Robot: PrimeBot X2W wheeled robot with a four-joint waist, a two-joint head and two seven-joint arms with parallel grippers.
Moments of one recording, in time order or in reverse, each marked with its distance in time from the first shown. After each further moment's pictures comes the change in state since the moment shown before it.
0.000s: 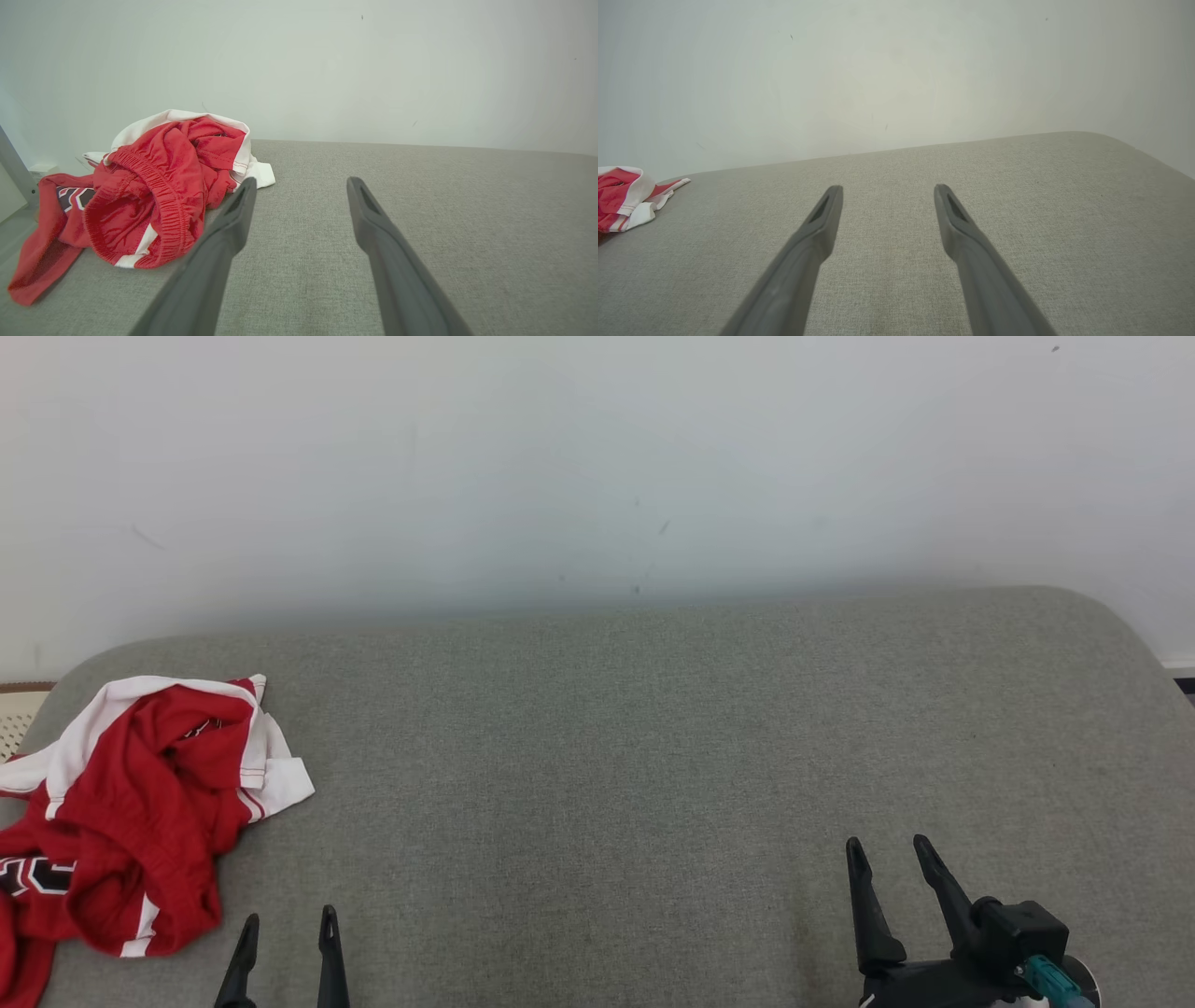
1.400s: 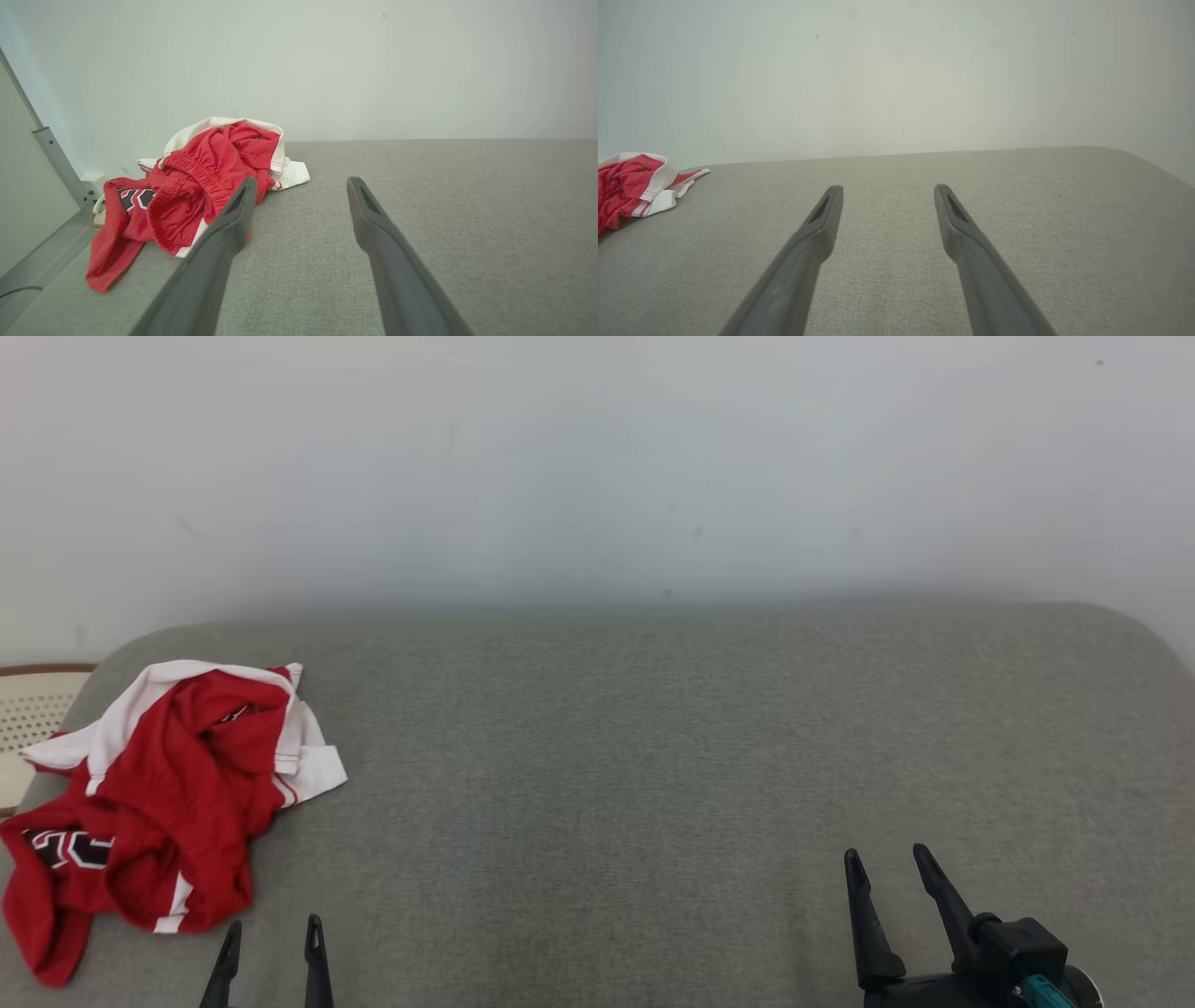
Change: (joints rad) left arm 0.031 0.008 0.024 -0.029 0.083 0.017 0.000; right arm 0.043 0.007 0.002 -0.051 -0.046 0.000 -0.014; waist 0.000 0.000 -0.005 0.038
